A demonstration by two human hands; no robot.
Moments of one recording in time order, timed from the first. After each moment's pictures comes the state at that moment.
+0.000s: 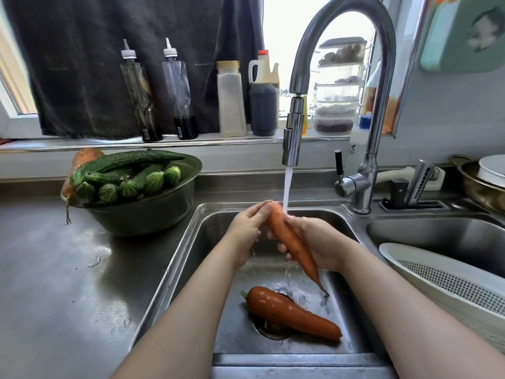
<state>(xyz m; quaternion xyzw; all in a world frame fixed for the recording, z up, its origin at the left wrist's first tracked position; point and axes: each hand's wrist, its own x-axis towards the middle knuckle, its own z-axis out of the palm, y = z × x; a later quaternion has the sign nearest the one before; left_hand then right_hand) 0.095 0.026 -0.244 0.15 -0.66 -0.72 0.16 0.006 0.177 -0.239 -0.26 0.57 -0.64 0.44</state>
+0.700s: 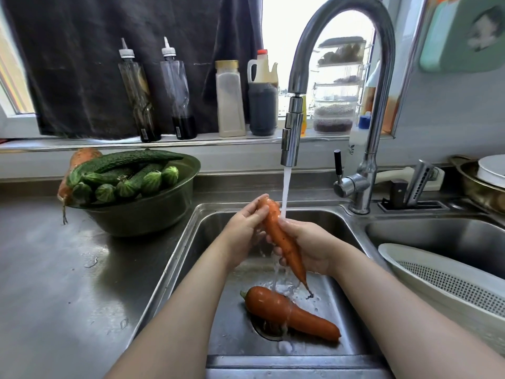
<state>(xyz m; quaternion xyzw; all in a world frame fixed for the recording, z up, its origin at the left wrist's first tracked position) 0.094 0.018 -0.245 0.11 -0.62 -0.77 0.13 0.011 0.172 -0.243 -0.25 0.57 -0.63 0.46</state>
